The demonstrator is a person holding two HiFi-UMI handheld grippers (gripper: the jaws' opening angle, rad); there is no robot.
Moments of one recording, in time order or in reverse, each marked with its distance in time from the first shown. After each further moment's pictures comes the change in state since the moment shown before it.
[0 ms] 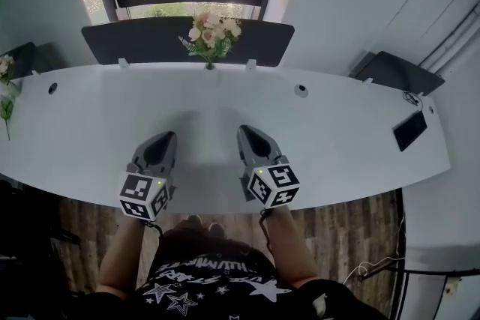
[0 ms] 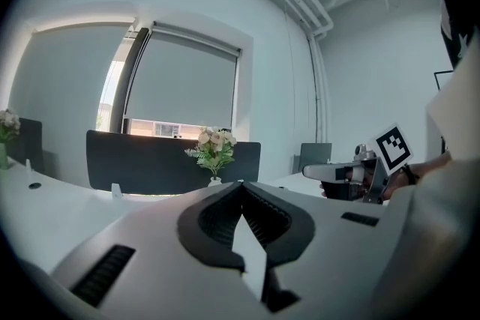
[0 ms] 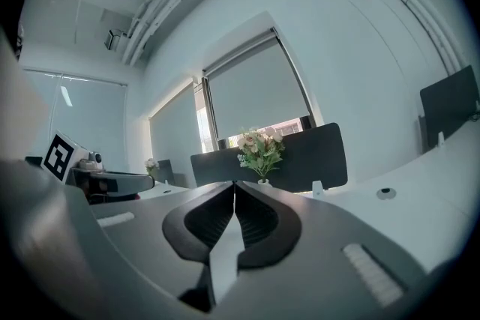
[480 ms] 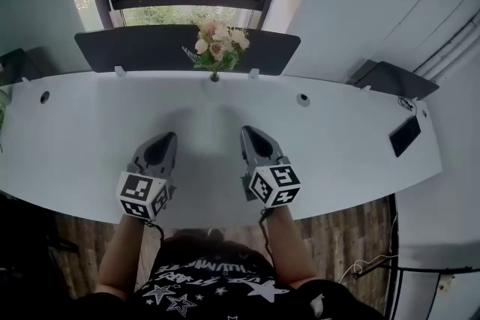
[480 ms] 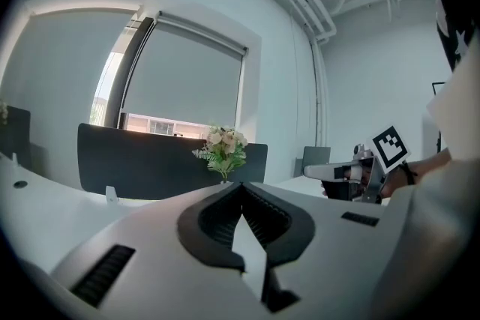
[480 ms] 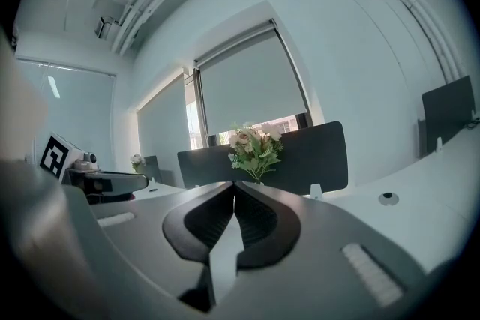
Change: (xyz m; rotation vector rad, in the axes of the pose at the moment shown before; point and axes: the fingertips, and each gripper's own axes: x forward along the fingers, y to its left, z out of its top) left arm 0.035 0.049 0.006 -0.030 -0.005 -0.052; right arm 0.050 -0.013 0.008 -0.009 0.034 -0.081
